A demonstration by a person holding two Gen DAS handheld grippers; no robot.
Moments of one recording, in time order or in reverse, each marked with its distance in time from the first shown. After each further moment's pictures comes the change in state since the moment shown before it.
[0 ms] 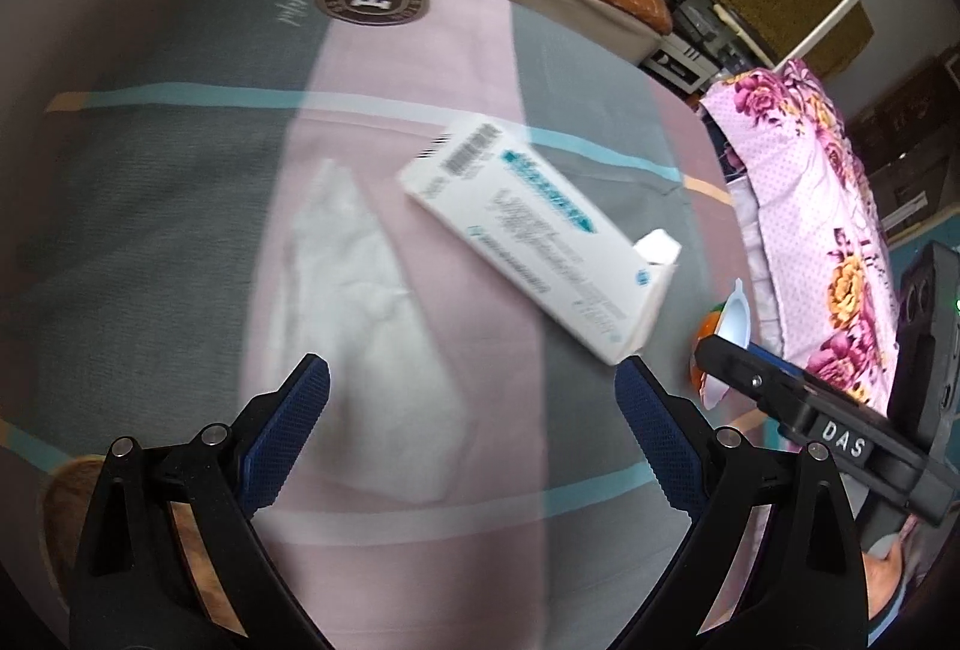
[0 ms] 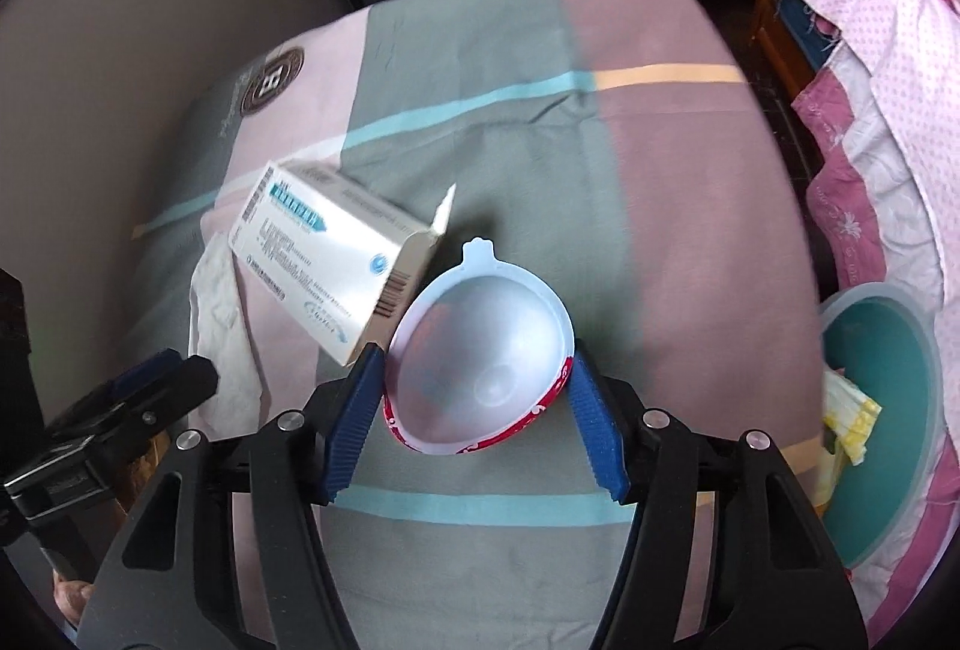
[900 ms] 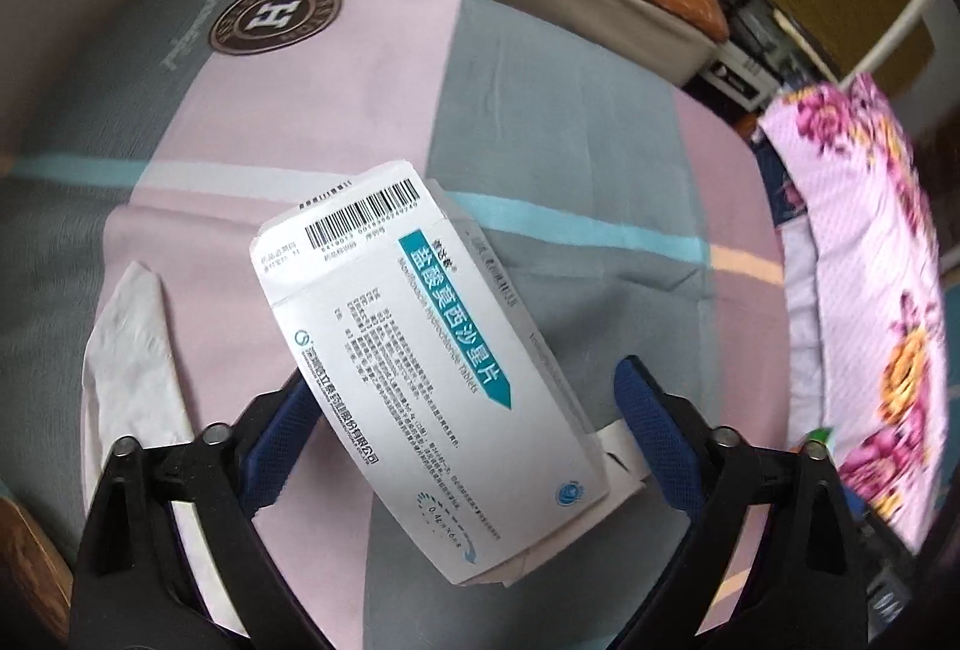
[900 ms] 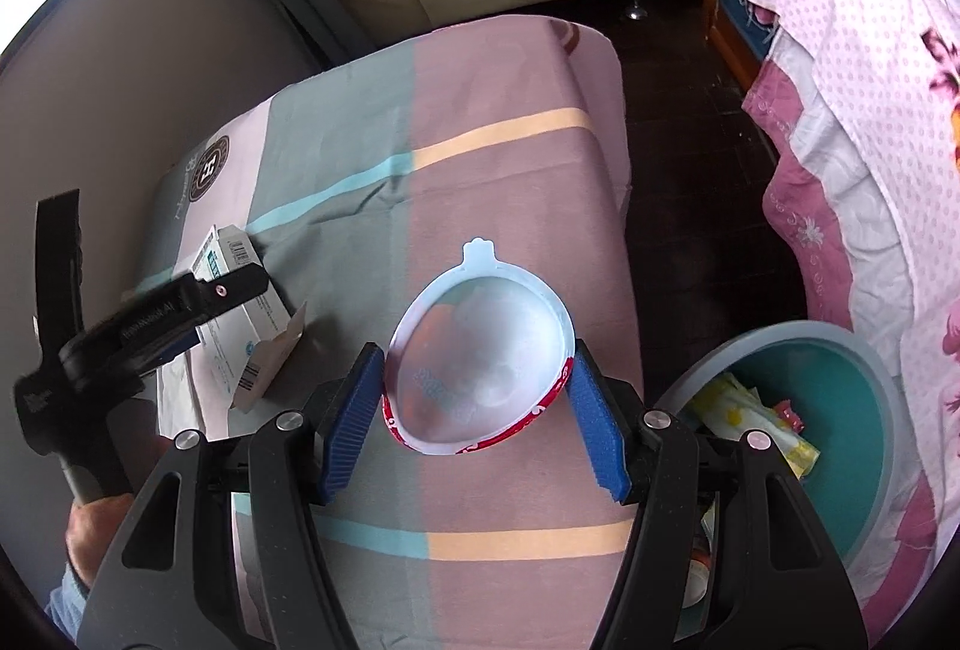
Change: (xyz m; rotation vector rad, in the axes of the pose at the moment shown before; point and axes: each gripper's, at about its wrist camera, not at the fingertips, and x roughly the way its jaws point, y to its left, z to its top) left arm 0.074 -0.073 0.049 -0.036 -0.022 0.184; right arm -0.023 -0.105 0.027 0.085 -0.044 0.047
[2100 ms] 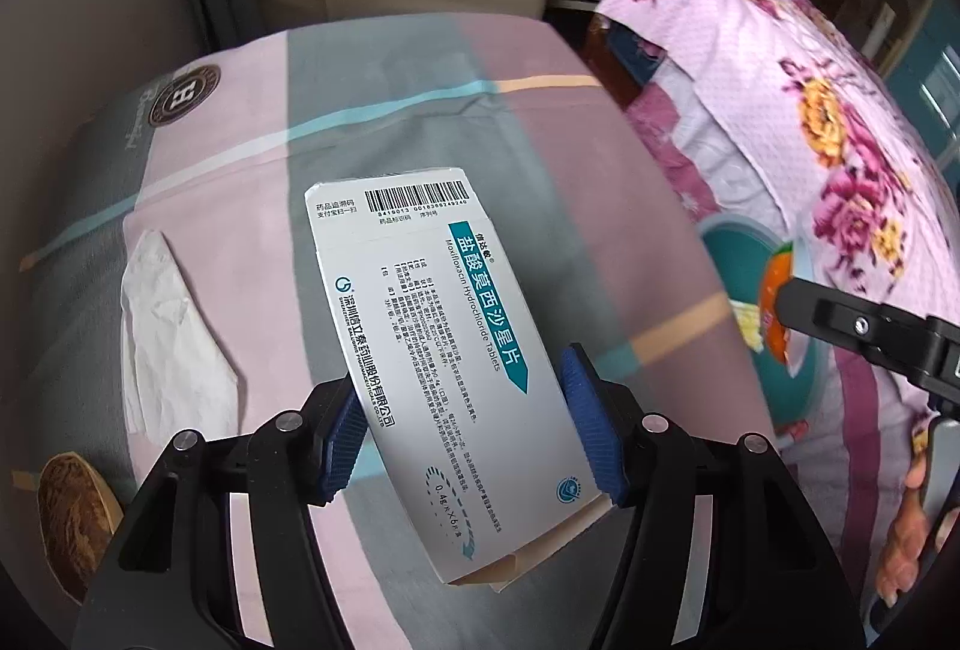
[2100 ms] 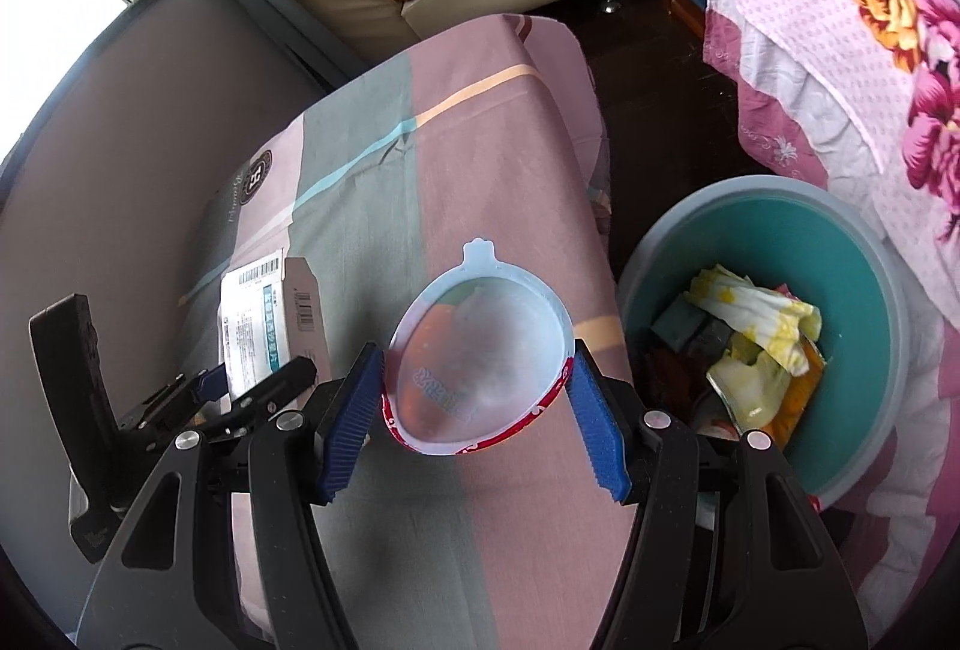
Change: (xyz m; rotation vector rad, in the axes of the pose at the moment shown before) left arm -0.079 -0.052 -0.120 0.432 -0.050 -0.062; right arm -0.065 -0.022 -0.089 0.126 -0.090 0.094
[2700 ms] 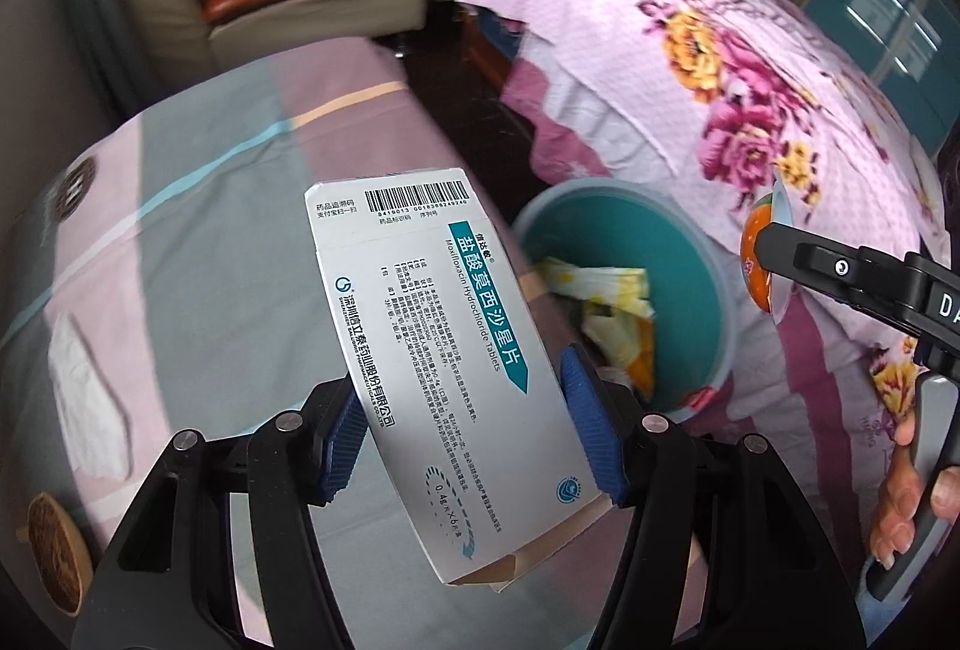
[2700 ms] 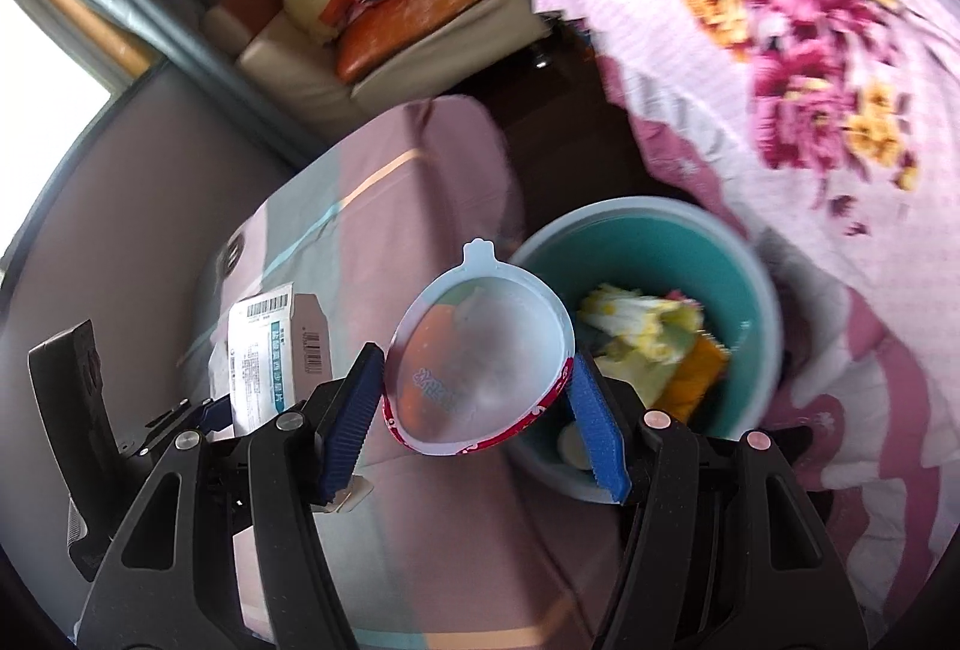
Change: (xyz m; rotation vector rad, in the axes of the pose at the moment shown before) left arm -0.007 -0.113 0.004 0.202 0.011 -0.111; right arm -0.082 -0.084 -0.021 0.136 -0.167 -0.047
